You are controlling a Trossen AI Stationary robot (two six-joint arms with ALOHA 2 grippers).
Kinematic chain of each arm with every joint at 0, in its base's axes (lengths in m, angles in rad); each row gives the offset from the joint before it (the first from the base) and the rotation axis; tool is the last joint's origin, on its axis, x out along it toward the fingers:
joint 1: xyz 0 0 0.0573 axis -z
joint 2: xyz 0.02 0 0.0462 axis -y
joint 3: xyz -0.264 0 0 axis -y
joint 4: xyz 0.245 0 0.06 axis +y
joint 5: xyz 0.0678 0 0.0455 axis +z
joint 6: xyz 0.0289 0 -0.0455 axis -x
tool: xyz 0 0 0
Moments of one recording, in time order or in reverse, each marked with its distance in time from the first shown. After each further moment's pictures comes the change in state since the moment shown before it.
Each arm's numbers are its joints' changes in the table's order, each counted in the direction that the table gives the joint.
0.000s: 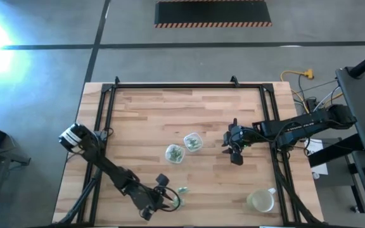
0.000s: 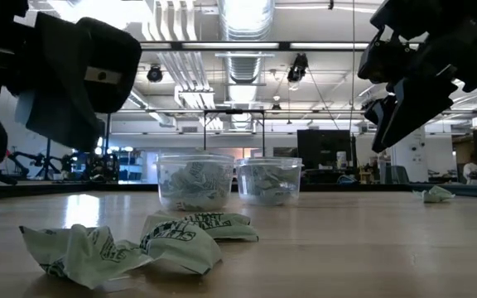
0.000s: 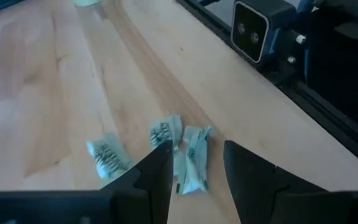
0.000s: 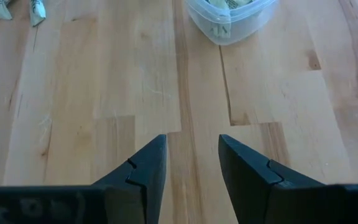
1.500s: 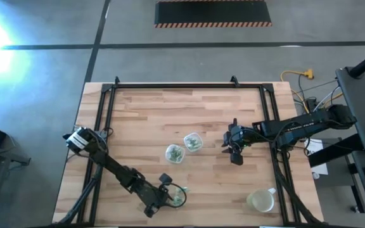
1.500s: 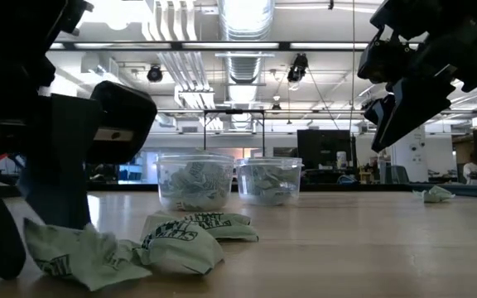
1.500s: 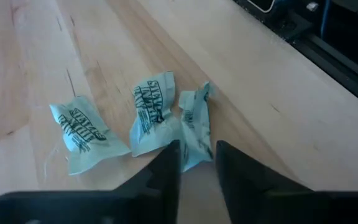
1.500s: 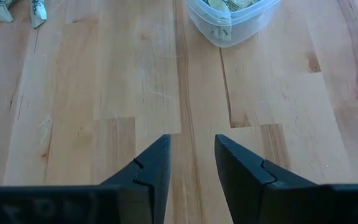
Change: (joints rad) left arm -0.057 -0.086 -0.003 -0.015 -0.130 0.024; right arm 0.000 -0.001 0.000 -0.007 0.000 0.001
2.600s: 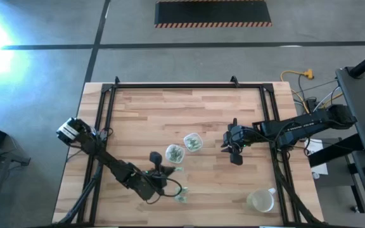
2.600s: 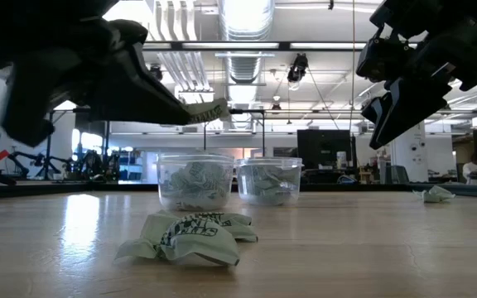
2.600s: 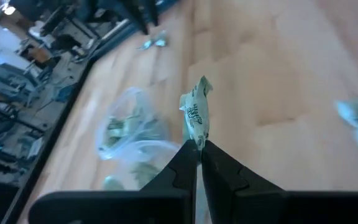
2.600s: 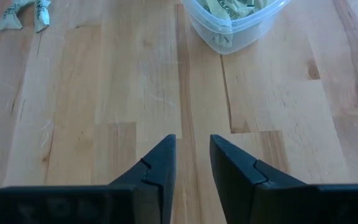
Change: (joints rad) left arm -0.028 0.173 -0.010 0.201 0.726 -0.088; right arm 0.000 0.000 0.000 -0.017 0.000 0.011
